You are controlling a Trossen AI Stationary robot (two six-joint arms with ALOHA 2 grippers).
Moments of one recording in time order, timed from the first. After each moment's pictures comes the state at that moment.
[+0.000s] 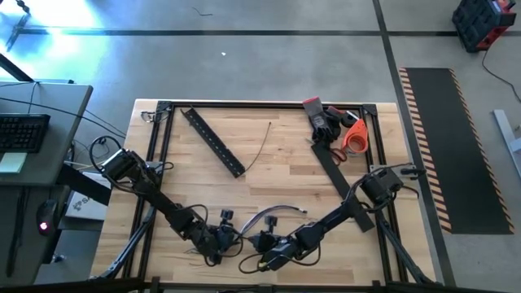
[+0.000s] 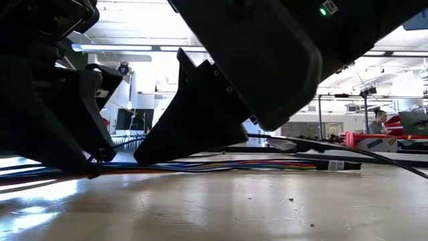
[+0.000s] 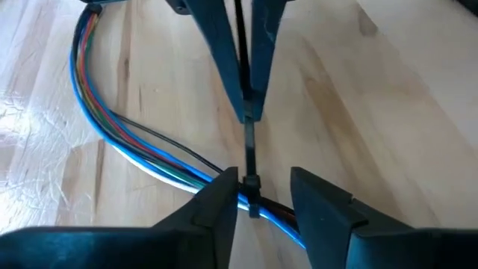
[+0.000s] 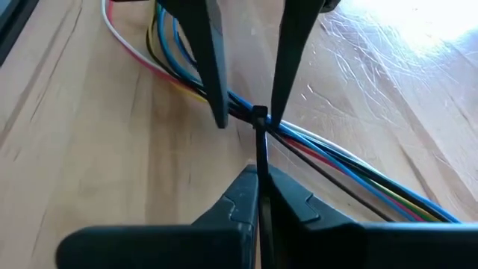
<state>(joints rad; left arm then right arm) -0.71 1.83 0.76 0.28 -0.48 -0.21 0.58 2.27 1.43 0.08 0.60 0.42</state>
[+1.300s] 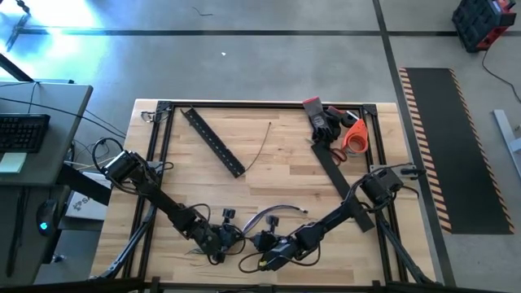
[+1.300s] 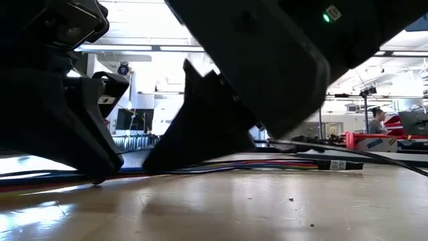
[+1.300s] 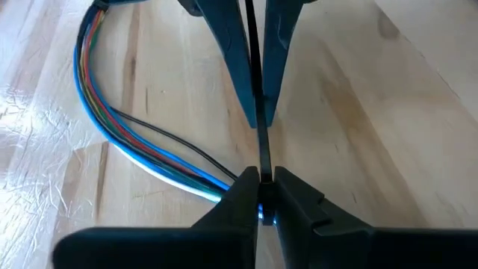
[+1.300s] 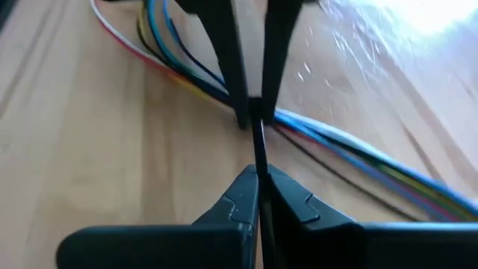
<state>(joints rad) -0.70 1.86 0.76 0.33 -0.49 -0.21 0.59 2.27 1.43 0.03 0.58 0.49</state>
